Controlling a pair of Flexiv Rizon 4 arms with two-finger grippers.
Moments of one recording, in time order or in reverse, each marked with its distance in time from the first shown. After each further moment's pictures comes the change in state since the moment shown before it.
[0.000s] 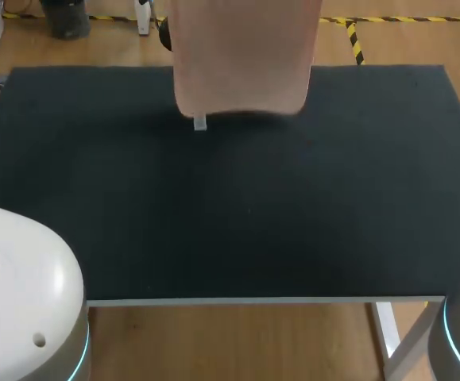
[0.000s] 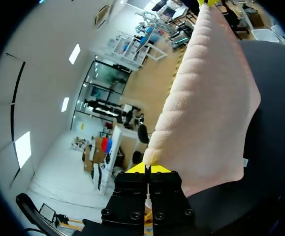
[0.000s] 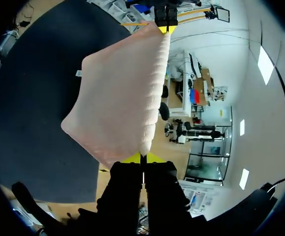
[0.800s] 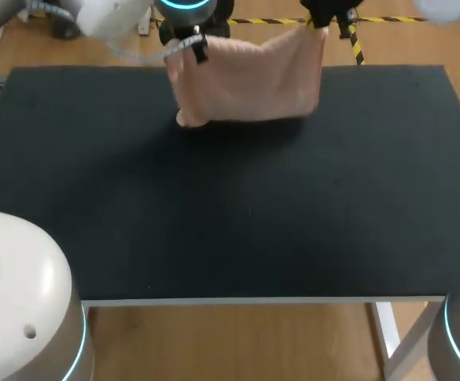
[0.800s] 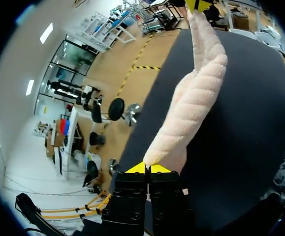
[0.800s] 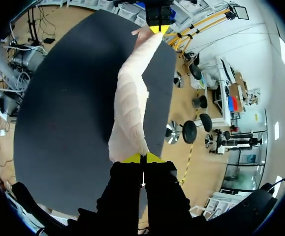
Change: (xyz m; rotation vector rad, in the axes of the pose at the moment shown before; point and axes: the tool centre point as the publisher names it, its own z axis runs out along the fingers) left arm 0.176 0.061 -0.072 -0.162 0.389 -0.020; right arm 0.158 0.044 -0.005 -0.124 0.367 0.057
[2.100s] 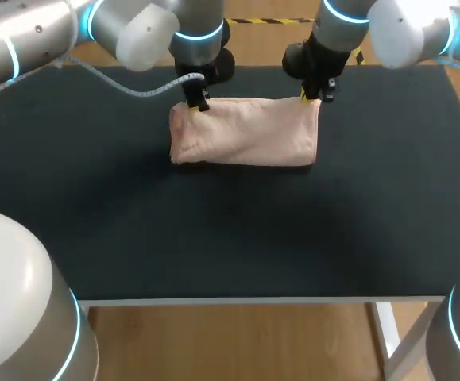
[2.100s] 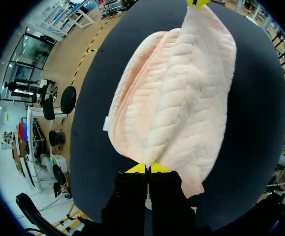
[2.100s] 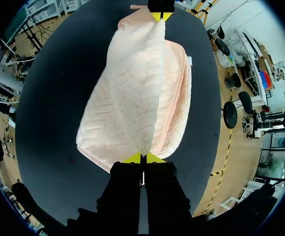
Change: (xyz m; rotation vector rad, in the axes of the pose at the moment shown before) left arm 0.071 0.014 0.164 -0.138 0.341 0.109; right arm 0.079 -0.050 0.163 0.091 0.287 0.143
